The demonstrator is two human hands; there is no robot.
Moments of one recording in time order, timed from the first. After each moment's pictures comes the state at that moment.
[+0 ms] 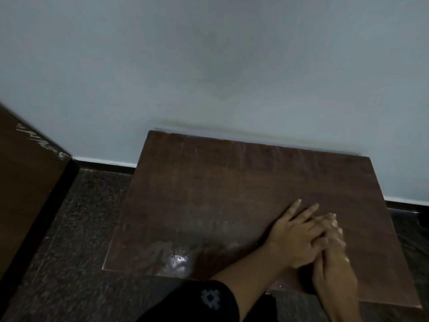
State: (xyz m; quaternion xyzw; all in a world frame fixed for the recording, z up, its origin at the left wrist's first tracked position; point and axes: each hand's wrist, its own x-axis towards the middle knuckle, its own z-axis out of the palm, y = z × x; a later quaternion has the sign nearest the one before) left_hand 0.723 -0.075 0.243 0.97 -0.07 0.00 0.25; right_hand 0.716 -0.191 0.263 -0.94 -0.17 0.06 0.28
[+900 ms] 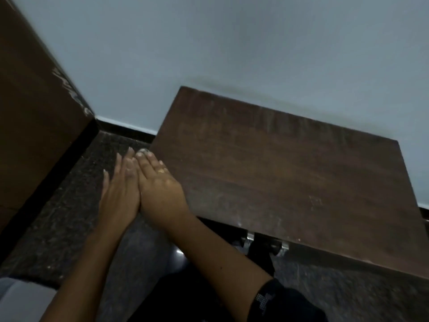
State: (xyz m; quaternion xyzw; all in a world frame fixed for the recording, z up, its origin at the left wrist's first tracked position) left_hand 0.469 0.118 0.236 0.81 0.48 0.14 0.31; right_hand 0.544 0.064 0.235 -0.74 -0.63 0.08 0.19
